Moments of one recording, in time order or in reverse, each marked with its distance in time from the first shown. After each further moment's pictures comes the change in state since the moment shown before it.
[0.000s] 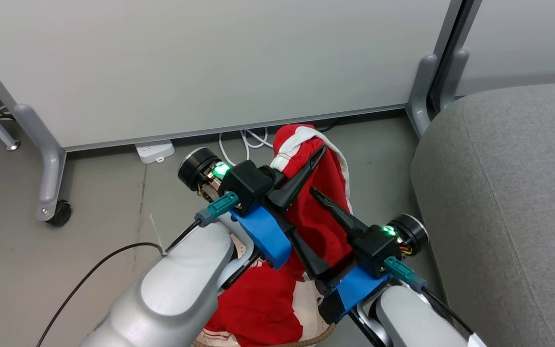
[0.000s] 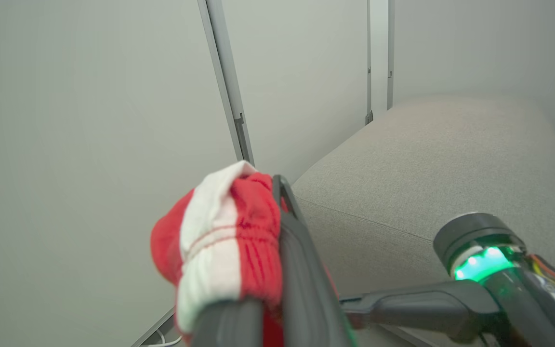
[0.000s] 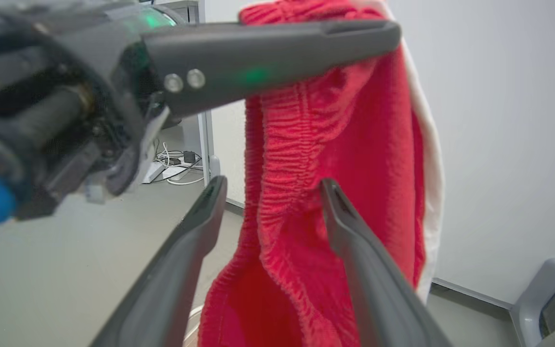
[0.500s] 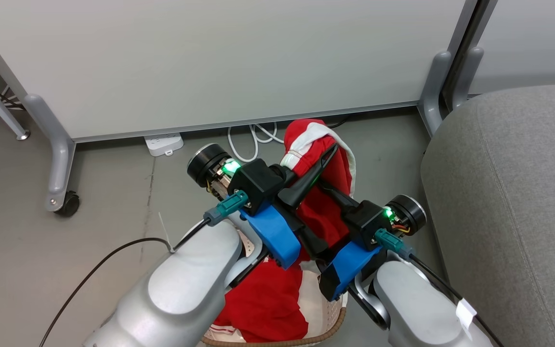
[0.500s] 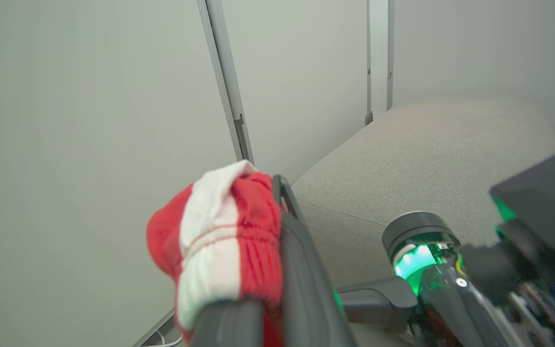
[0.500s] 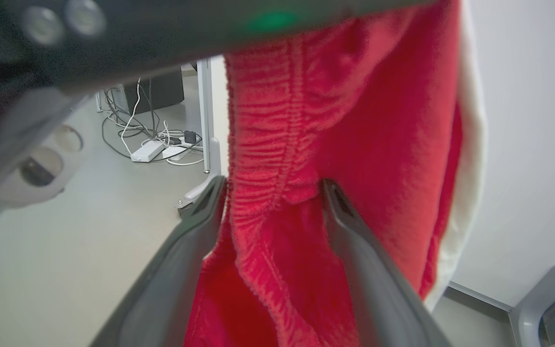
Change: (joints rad) left arm -0.015 -0.015 -0.019 -0.009 0.000 0.000 0.000; right arm -0.144 0.000 0.038 0.181 0.026 0.000 0.000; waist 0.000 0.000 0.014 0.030
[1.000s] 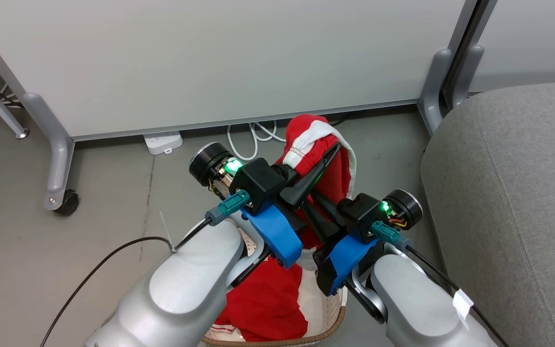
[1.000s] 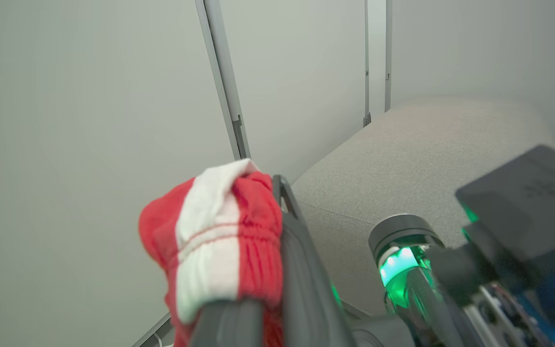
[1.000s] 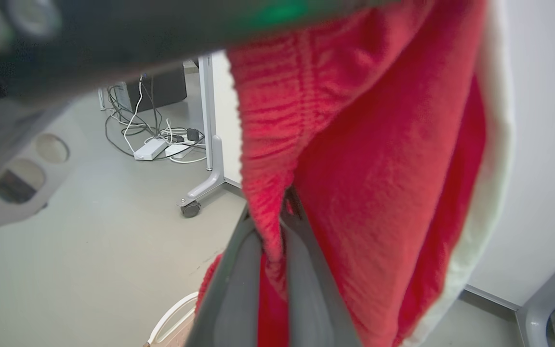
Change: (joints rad) left arm -0.004 -0.004 -0.001 -0.004 0.000 0.000 0.000; right arm -0.046 0.000 0.029 0.049 0.043 0.000 0.000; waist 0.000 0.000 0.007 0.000
